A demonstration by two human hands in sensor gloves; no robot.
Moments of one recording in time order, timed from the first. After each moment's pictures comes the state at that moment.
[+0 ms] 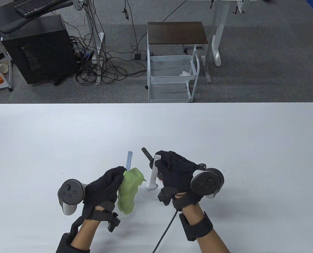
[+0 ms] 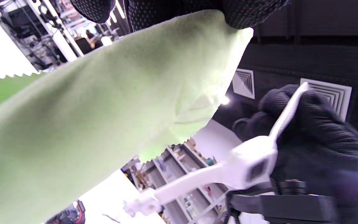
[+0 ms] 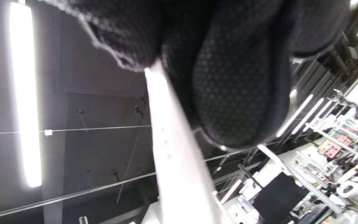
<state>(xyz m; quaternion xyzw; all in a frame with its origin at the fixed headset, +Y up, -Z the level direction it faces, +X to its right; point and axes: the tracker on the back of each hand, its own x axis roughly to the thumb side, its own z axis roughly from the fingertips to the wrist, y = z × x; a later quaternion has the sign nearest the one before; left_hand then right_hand) -0.222 -0.691 -0.267 0.09 -0.21 0.55 0.81 0.070 -0.604 -0.285 0.28 -0.29 0.76 0.50</state>
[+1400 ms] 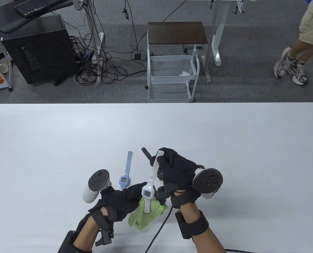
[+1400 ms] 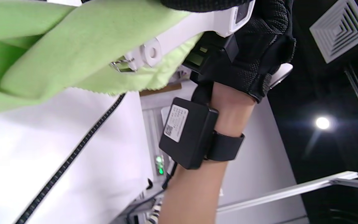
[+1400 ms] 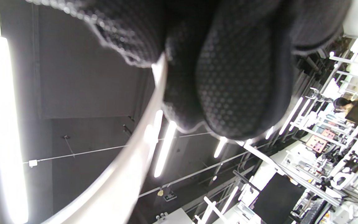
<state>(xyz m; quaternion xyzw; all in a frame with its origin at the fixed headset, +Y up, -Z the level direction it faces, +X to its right) -0.163 -0.712 -0.272 -0.28 -0.38 0.59 0.65 0.074 -0.619 -0.300 0.24 -0.27 0.75 0.56</state>
